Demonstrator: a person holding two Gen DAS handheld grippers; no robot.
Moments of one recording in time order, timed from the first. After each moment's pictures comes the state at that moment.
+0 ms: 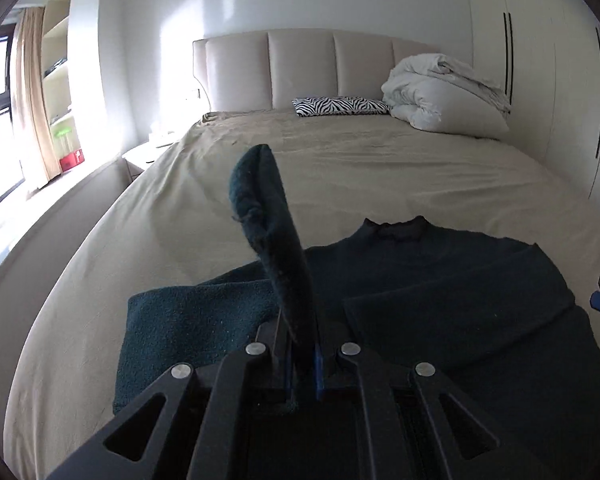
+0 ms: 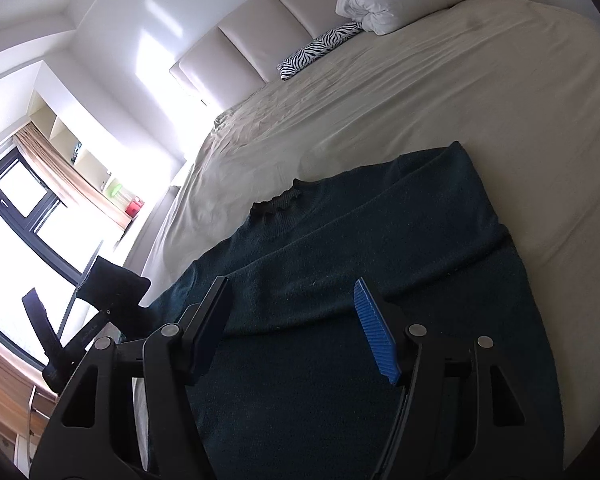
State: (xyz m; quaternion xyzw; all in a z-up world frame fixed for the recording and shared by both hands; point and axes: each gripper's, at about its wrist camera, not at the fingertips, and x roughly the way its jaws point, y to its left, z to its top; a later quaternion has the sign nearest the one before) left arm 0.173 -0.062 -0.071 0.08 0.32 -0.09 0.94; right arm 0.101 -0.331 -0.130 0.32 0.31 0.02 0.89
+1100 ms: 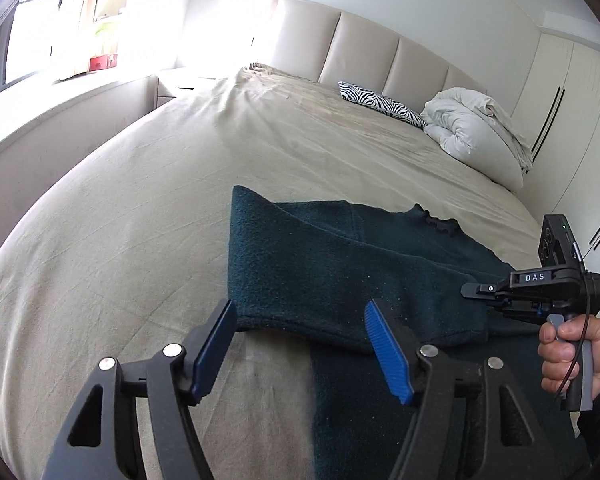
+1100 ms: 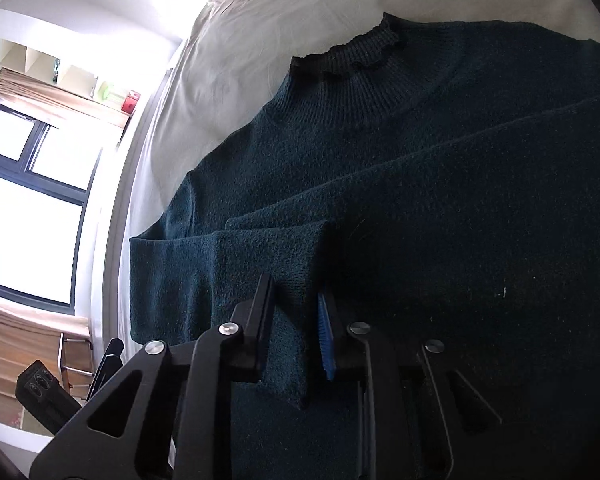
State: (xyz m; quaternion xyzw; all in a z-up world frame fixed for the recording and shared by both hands) left arm 0.118 0.103 -0.094 -0.13 0.37 -0.07 0.92; right arm 0.294 -0.215 -0.202 0.31 0.53 0.13 0.78
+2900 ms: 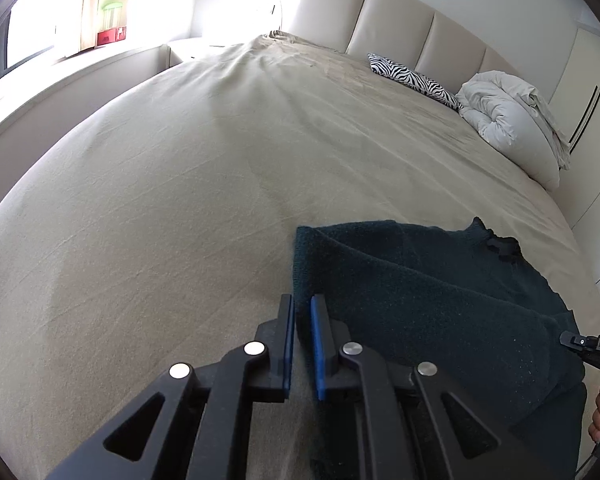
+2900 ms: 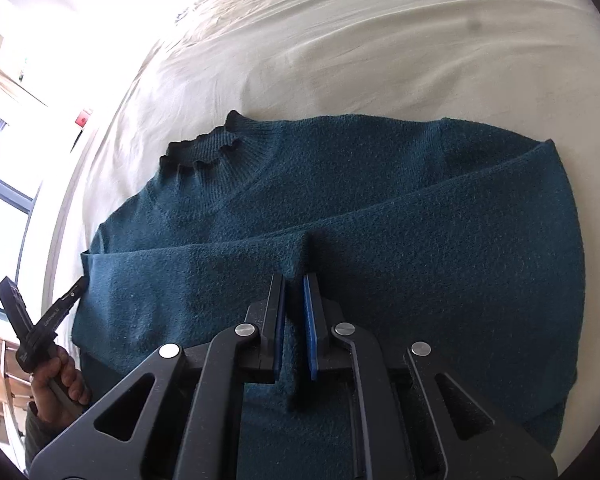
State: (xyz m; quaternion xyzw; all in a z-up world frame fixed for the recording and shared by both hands) left arm 0.227 0.086 -0.124 -0.11 0.42 -0.04 0.90; right arm 0.279 -0.336 -0.192 0.25 0.51 0.04 0.83
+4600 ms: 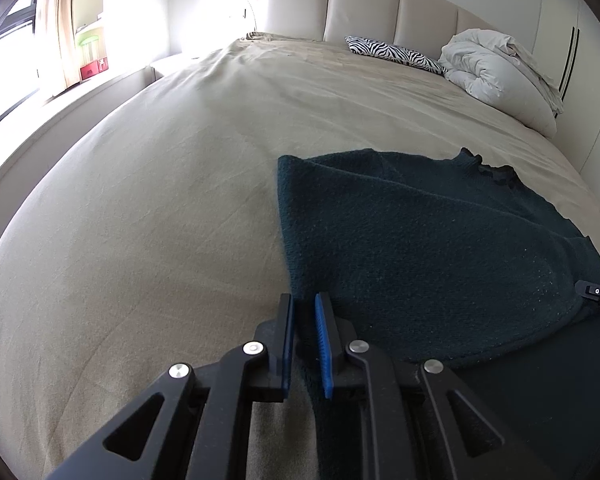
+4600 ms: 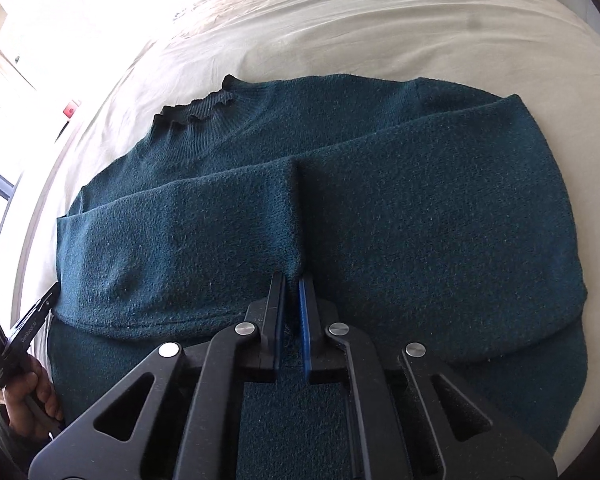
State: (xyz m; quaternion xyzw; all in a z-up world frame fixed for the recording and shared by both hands) left arm 0.186 0.069 -0.146 -0.04 0.42 -0.05 0.90; right arm 0.235 -0.314 -0.203 0.20 0.49 0.00 0.85
